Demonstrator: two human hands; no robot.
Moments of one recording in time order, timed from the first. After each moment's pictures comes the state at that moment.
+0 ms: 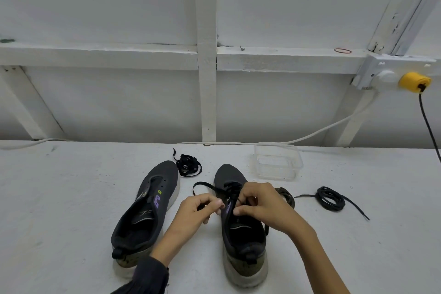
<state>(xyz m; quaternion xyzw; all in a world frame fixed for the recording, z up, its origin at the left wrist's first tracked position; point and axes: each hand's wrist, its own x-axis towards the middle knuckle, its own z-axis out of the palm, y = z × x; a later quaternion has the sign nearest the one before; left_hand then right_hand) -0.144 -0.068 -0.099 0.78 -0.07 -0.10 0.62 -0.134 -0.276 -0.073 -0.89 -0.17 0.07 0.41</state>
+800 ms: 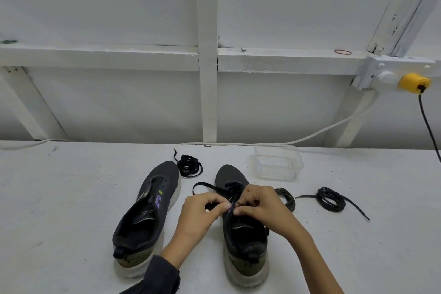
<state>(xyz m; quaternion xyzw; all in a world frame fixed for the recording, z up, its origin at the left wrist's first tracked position) -0.145 -0.081 -0.099 0.84 -0.11 0.00 0.53 -0.134 -0.273 -0.087 -0.88 -0.15 0.03 0.46</state>
